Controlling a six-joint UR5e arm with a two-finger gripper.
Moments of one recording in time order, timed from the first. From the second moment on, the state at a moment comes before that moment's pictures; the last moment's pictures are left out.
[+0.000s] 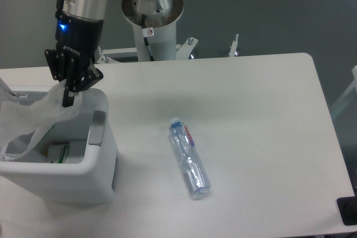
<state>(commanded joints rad) 2.17 -1.59 -1.70 -0.83 1.19 0.72</state>
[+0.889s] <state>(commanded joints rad) 2.23 -1.58 -1.66 -0.83 1.19 0.54</state>
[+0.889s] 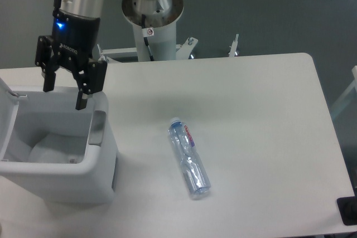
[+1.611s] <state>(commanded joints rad) 2.56 -1.81 -1.68 -0.88 1.19 0.24</state>
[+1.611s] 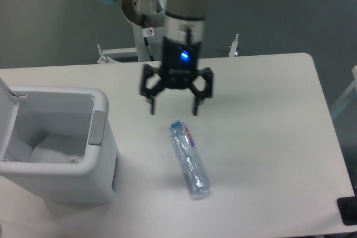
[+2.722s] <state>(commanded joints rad) 2.46 -2.15 -1.50 -0.86 1.48 0.21</state>
